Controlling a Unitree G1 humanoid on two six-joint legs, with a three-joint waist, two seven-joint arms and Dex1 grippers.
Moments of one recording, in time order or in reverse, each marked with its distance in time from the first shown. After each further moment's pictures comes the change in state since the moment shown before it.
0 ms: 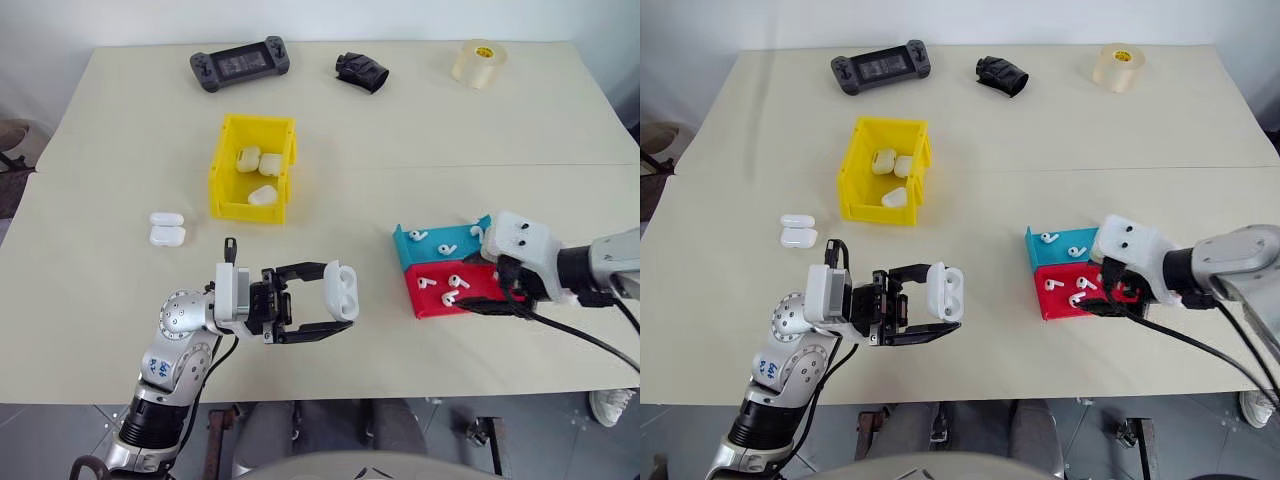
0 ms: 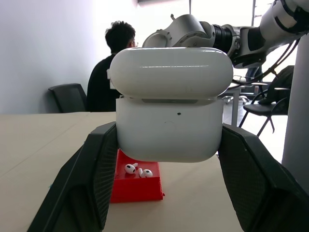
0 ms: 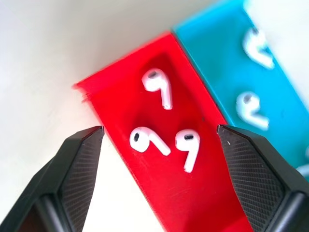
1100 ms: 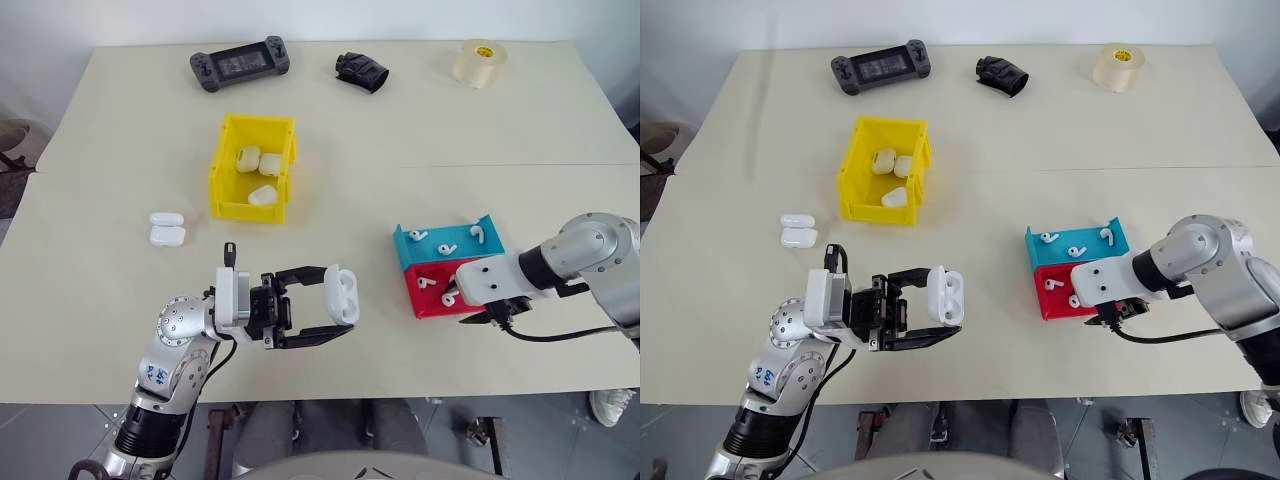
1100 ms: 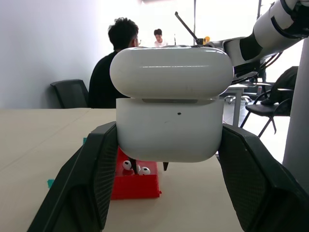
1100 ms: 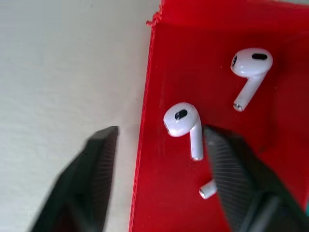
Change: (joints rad) left arm 0.037 0.013 -0.006 -0.045 0.000 0.019 0.036; right arm -0.204 0.162 0.279 0.311 -0.434 -0.576 0.334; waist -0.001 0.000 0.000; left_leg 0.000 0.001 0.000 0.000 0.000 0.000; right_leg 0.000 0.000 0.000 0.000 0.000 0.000
